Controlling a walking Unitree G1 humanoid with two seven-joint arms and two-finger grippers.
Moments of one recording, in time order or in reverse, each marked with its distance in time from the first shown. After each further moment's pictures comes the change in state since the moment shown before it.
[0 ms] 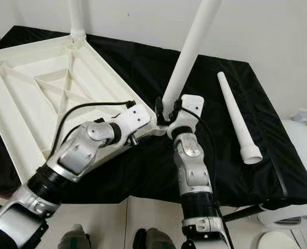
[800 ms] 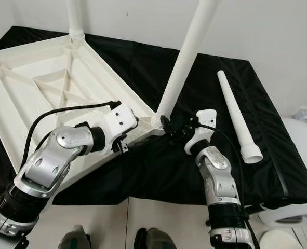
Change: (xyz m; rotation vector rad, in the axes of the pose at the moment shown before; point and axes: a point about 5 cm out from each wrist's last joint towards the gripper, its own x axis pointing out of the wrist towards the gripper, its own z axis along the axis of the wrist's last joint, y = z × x) left arm -0.042 -0.024 0.002 -0.032 -0.173 -0.167; right arm -0.013 -0.056 -0.008 -0.049 0.116 0.381
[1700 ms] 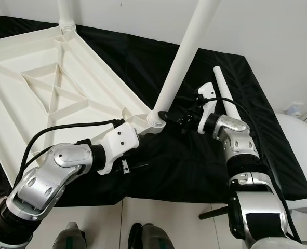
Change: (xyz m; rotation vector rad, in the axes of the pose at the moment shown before) left arm -0.007 -0.029 -0.003 -0.061 0.007 -0.080; right arm 0.046 -0.024 0.032 -0.092 0.110 0.460
